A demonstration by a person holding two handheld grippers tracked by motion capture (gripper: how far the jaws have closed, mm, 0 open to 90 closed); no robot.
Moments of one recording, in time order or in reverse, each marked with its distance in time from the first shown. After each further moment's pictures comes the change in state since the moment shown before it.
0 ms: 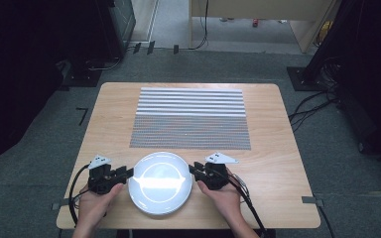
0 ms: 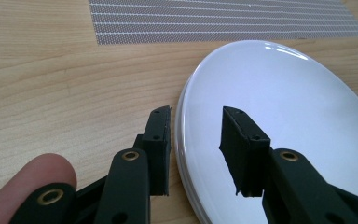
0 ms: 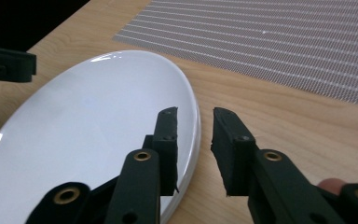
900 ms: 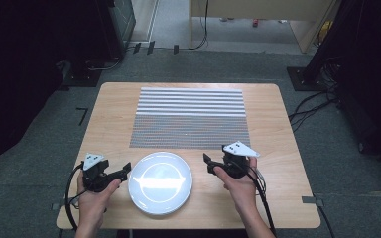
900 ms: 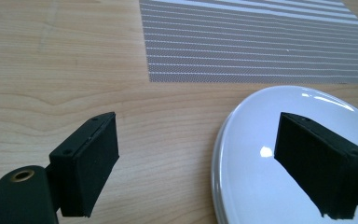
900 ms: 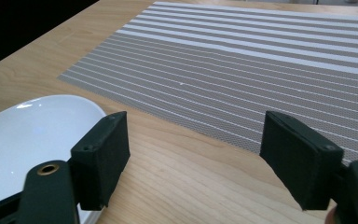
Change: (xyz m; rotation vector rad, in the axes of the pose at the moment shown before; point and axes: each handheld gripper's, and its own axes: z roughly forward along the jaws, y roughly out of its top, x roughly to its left) left arm -0.002 0.006 -0.010 -0.138 0.151 -0.045; right arm -0.027 0.027 -0.036 -0.124 -0.185 -0.094
